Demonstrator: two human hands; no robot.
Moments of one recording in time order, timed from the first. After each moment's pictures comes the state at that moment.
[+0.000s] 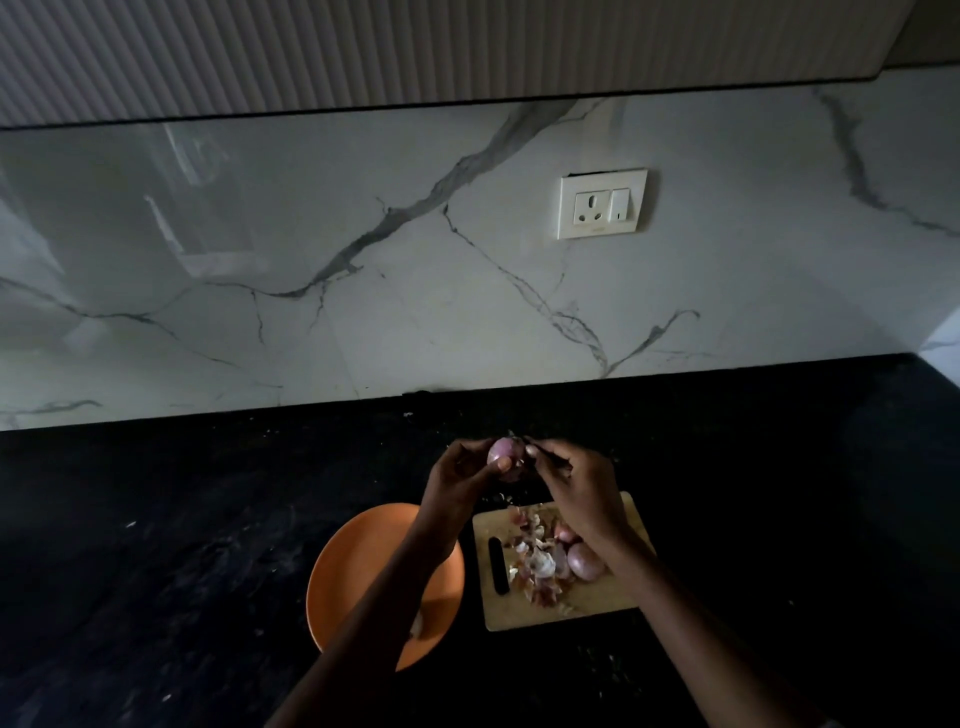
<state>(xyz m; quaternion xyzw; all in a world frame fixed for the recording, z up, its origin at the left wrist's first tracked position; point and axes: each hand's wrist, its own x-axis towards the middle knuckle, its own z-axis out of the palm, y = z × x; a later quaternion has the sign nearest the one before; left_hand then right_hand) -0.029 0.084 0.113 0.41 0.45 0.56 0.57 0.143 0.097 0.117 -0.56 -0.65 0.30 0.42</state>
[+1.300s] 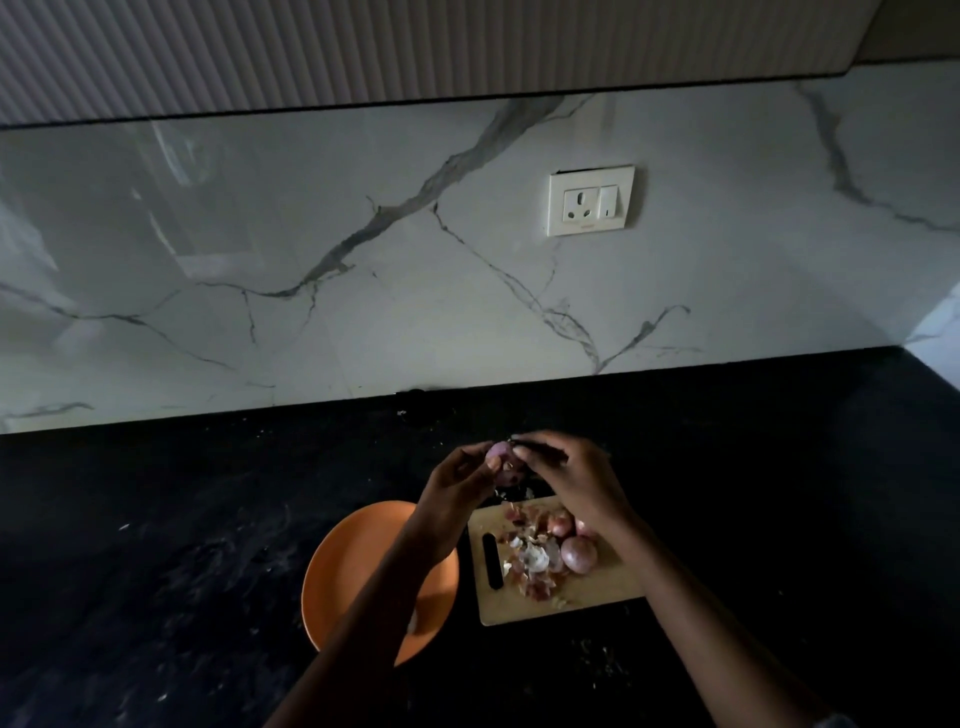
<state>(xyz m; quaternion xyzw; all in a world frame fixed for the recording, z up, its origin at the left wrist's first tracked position) -0.032 0.078 0.104 0.41 0.43 0.50 0.62 0.155 0.102 0.125 -0.52 -0.68 0.37 0.36</state>
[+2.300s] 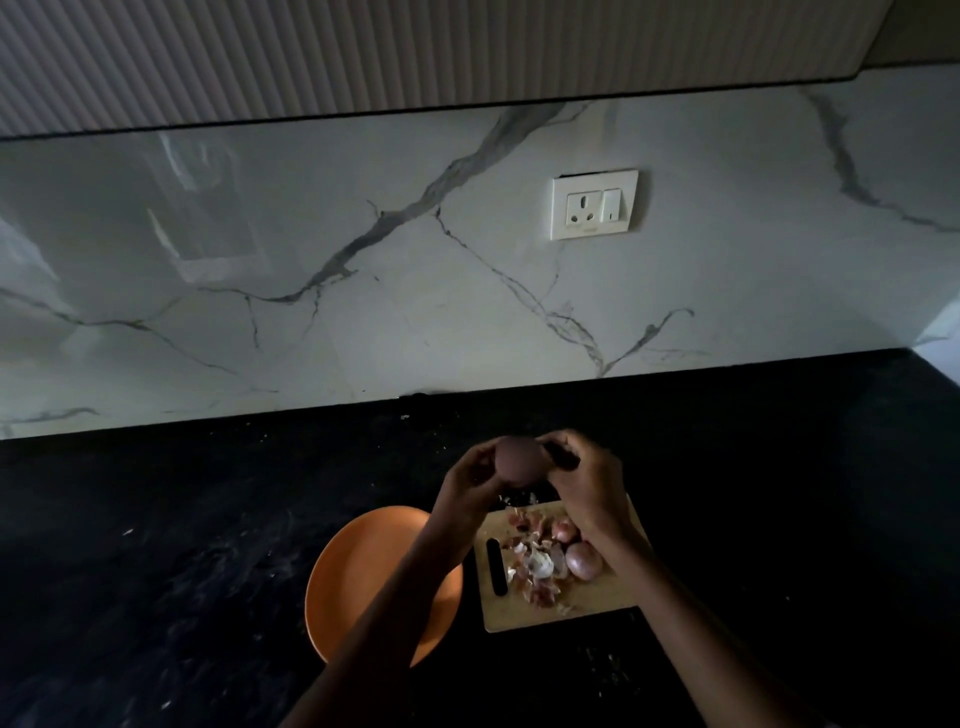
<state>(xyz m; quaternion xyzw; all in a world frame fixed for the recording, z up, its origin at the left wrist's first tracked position) -0.018 0.084 0.108 0.43 0.46 0.50 0.60 0.148 0.096 0.120 -0.58 -0.61 0.33 0.43</state>
